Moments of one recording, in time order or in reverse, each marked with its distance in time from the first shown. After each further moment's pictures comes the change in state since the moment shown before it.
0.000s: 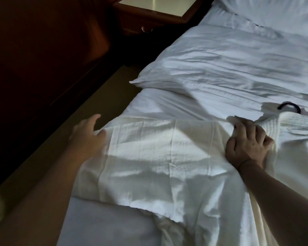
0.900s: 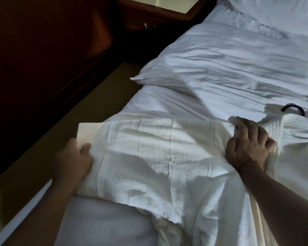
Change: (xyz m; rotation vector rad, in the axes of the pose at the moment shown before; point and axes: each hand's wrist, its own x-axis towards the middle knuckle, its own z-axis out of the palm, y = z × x) left_hand -0.045 -0.036 0.026 -0.040 0.206 -0.317; right_hand 0.001 -0.002 -0.001 -0.011 0.006 0.001
